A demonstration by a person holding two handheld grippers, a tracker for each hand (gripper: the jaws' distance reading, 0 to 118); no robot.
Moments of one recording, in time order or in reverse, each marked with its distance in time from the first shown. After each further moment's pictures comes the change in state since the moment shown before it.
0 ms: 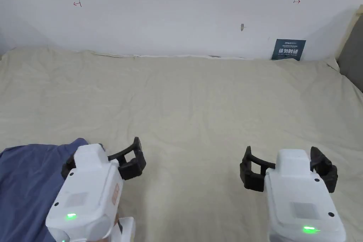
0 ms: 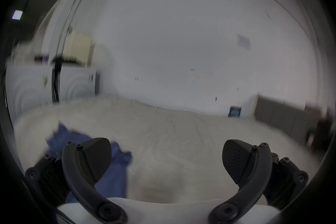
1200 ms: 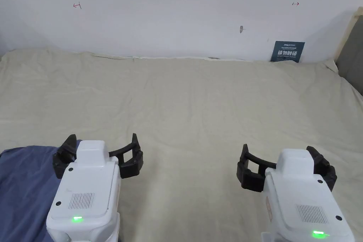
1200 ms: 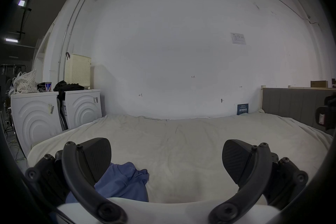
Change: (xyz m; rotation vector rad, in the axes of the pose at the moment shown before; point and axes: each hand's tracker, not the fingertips) left arm 0.016 0.008 0.010 0.125 0.058 -0.338; right arm 0.013 0.000 0.000 -0.003 0.101 -0.171
